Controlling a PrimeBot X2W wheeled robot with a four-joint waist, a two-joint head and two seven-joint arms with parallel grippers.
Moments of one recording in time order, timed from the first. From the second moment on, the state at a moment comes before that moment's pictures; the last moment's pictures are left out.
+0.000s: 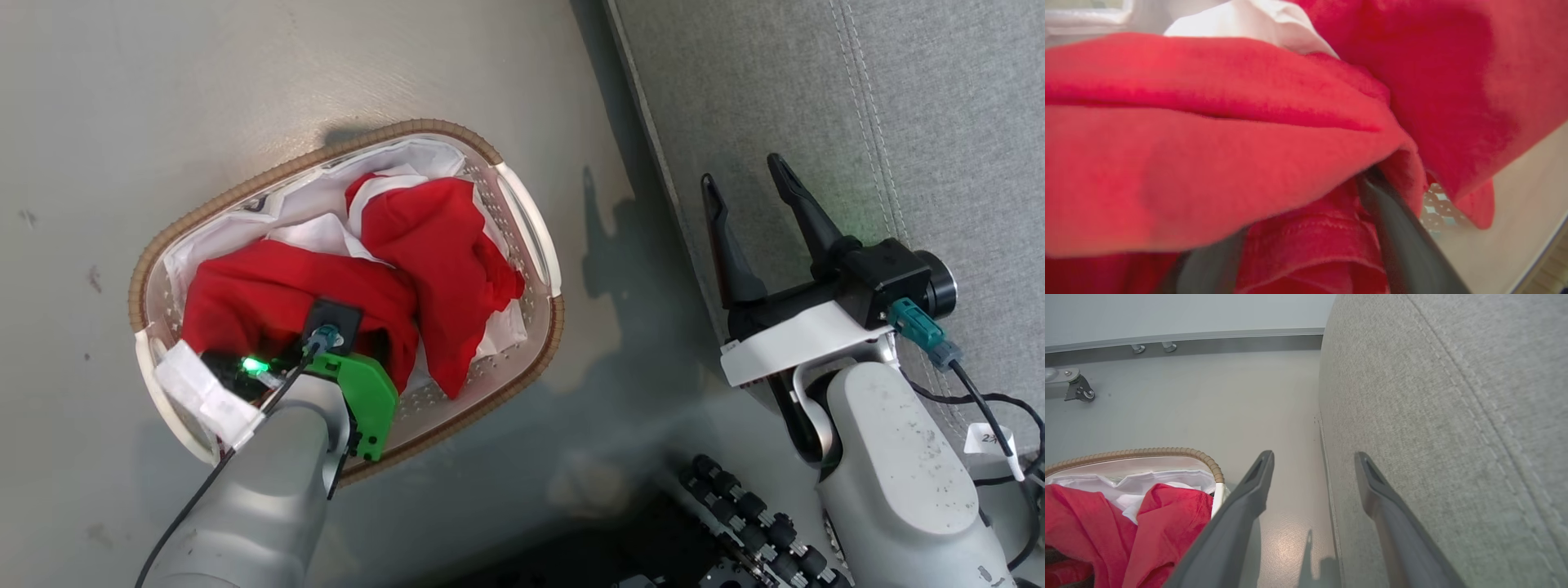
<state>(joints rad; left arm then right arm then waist) -0.77 0.05 -0.61 1.27 -0.31 -0.04 -0.22 -0.44 -0.05 0.17 0.21 0.16 0.13 -0.26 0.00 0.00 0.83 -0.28</state>
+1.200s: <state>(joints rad) -0.68 0.05 -0.72 1.25 -0.32 -0.08 -0.24 -0.41 -0.05 0.15 0.25 0.17 0.13 -0.26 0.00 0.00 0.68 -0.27</state>
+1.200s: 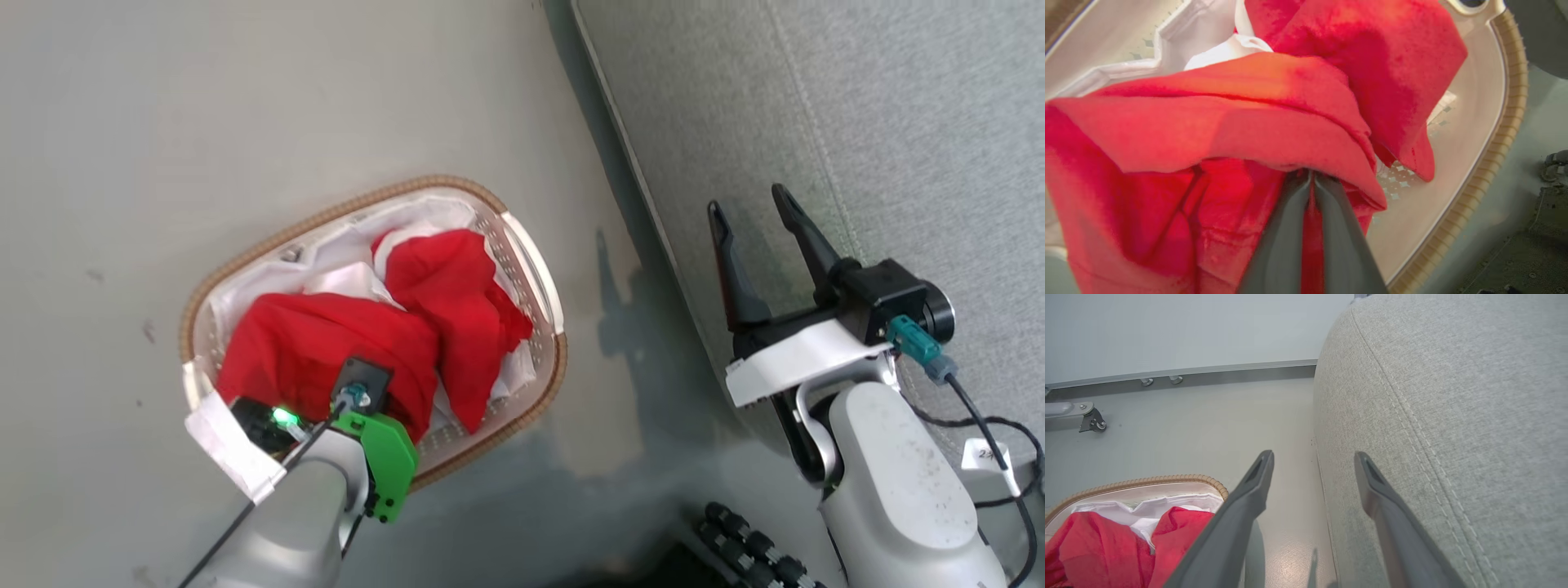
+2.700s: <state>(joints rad) -0.32 0.05 -0.46 0.25 -0.43 -0.12 -0.26 -0.07 -0.08 0.16 0.29 0.13 0.13 -0.26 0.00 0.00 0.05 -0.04</state>
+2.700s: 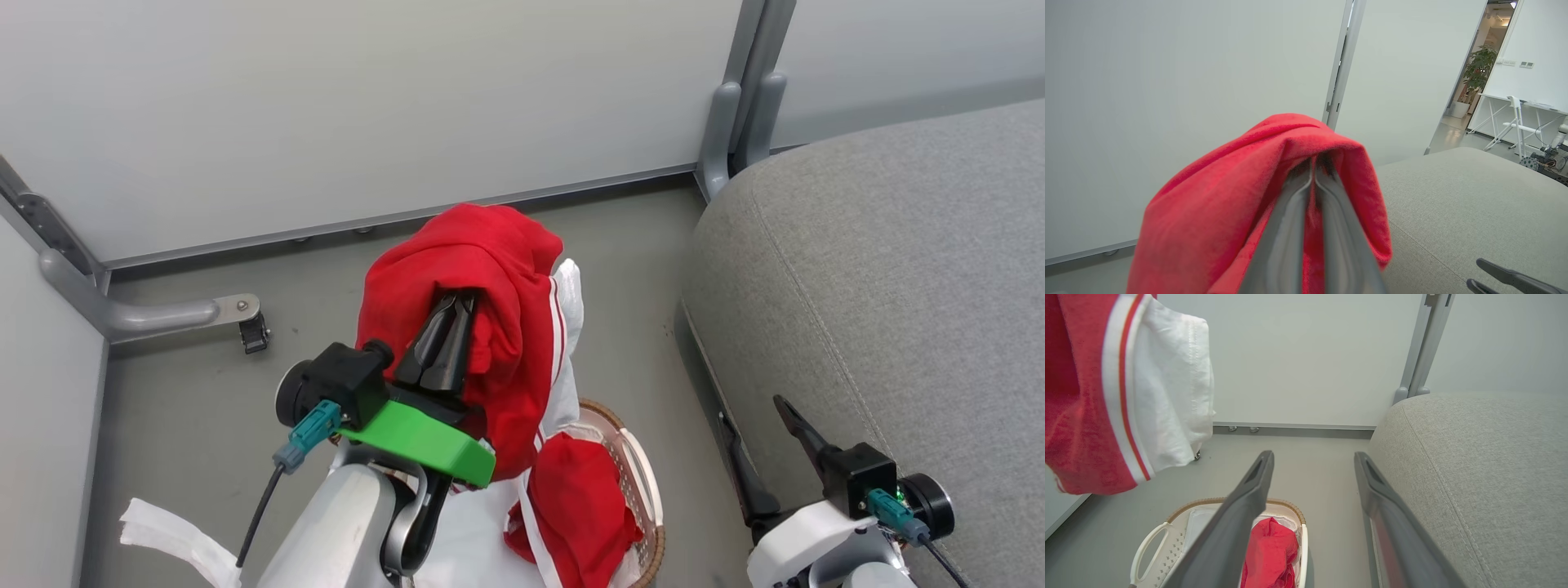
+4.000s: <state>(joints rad) -0.33 0.05 -0.68 0.19 -0.54 -0.11 -0.26 -0.40 -0.09 0.57 0.38 0.23 0.13 -0.26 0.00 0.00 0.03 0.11</state>
